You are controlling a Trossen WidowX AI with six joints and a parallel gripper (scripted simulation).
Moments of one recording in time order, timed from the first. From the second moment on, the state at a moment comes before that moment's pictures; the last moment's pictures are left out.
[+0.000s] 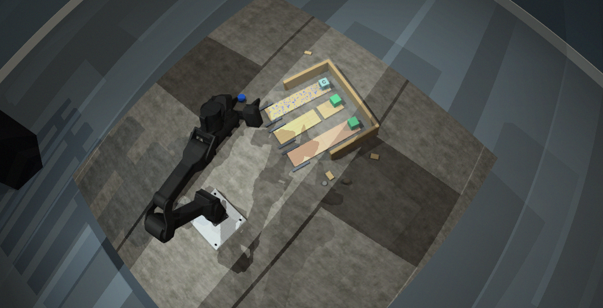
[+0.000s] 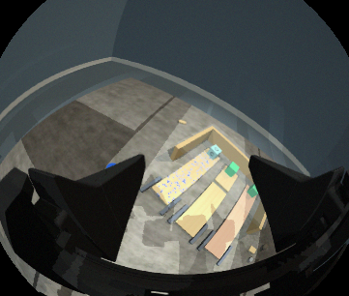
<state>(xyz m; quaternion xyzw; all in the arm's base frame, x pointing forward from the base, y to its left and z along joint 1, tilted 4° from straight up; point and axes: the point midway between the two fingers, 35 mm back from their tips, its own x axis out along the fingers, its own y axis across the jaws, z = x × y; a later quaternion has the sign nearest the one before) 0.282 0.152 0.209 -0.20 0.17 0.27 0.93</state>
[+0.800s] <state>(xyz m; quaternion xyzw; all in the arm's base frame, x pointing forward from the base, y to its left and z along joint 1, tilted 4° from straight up) 0.309 0.060 0.188 -0.02 0.32 0.10 0.94</state>
